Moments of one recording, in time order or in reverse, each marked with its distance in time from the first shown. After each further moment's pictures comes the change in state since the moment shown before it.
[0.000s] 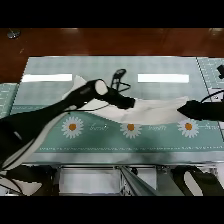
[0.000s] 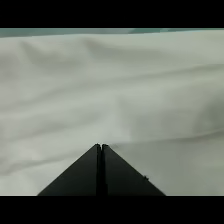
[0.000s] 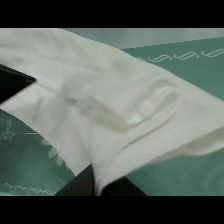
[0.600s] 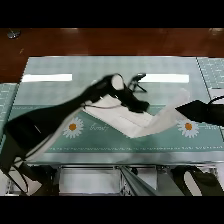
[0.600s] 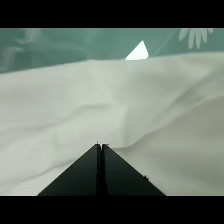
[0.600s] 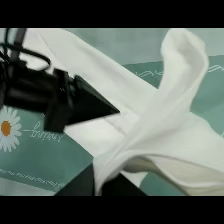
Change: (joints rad) left arm 0.026 -0.108 0.284 -0.017 -0.308 0.000; right arm 0.002 0.083 0.016 0.143 0.019 0.019
